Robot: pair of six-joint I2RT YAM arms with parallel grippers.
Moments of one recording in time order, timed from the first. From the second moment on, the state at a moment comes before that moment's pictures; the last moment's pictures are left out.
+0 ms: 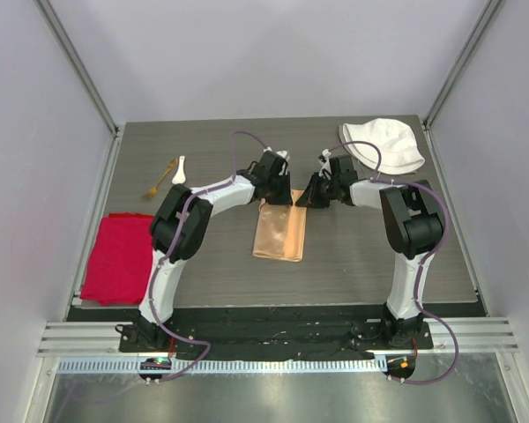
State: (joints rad) left arm -0.64 2.20 1.61 -0.26 0.13 -0.53; right arm 0.27 1.99 1.13 0.03 -0.49 0.53
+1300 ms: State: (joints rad) left arm -0.81 2.32 1.85 -0.43 -0.48 -0.36; right arm 0.27 1.99 1.14 0.03 -0.50 0.52
